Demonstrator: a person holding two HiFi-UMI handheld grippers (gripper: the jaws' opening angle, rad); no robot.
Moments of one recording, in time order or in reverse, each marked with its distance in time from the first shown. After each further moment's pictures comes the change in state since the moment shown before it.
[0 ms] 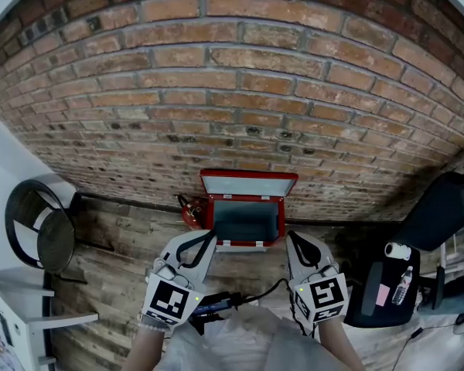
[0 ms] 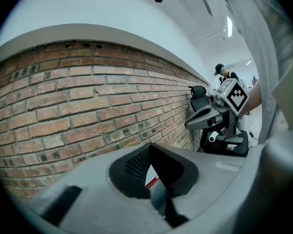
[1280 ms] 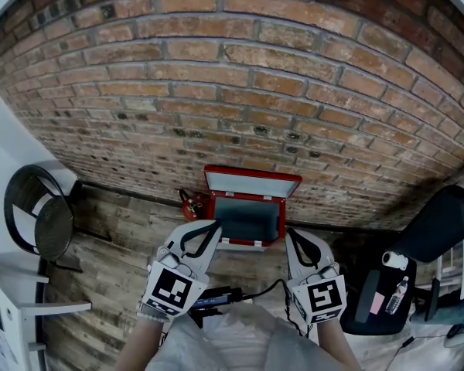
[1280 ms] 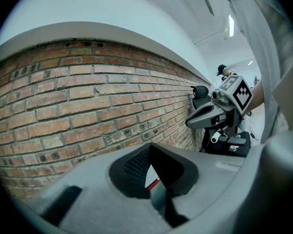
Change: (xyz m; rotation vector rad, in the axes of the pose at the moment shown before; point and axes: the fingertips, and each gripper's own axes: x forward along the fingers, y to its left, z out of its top) left arm 0.011 0.007 -0.001 -0.006 0.023 0.011; right arm 0.007 0.006 0.017 -0.099 -0.020 0.039
